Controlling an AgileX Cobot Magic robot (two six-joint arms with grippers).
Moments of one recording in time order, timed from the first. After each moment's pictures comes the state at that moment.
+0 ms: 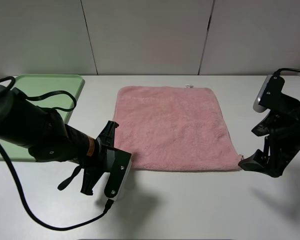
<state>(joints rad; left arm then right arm) -0.72 1.90 -0.62 0.44 -0.19 0.87 0.02 1.37 -0.52 0.59 0.50 -1.46</state>
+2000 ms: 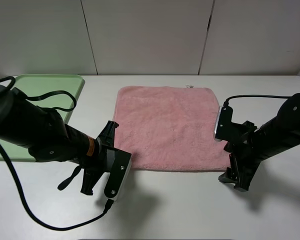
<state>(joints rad) -0.72 1.90 -0.62 0.44 -0.19 0.87 0.26 1.71 -0.52 0.57 0.16 -1.52</state>
